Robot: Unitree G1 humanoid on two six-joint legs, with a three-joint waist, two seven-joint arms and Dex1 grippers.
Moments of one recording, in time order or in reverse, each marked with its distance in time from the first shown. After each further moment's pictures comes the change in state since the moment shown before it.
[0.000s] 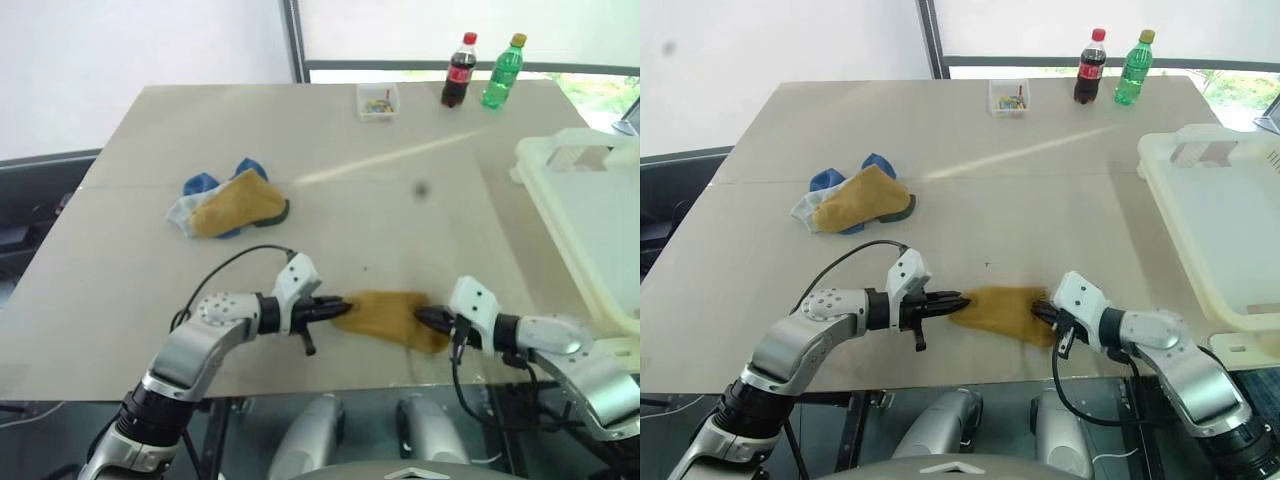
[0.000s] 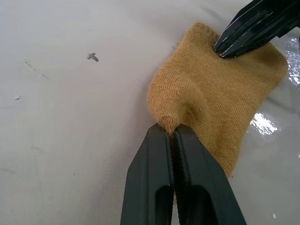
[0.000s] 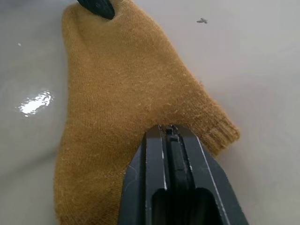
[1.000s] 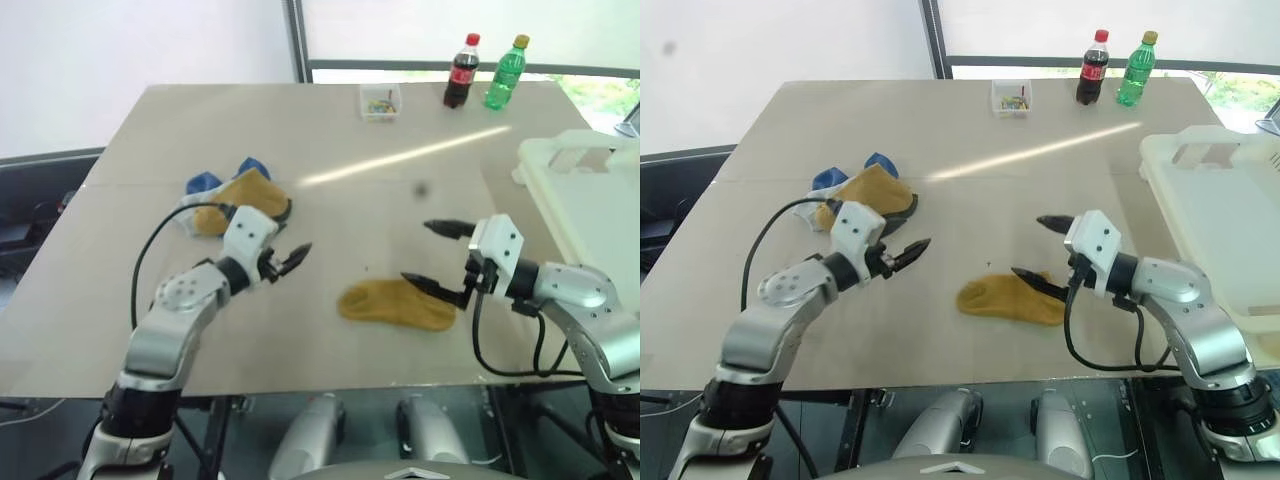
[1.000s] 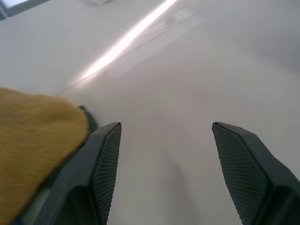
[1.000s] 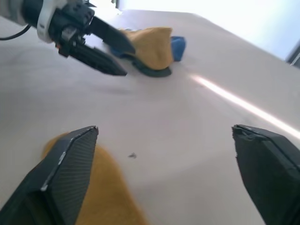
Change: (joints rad) left arm -0.088 -0.032 0.153 0.019 0.255 -0.093 0.406; right arm -0.218 0.076 -0.165 -0.021 0.165 -0.039 0.000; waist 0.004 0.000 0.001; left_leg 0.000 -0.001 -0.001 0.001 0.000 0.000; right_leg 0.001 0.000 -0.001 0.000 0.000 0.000
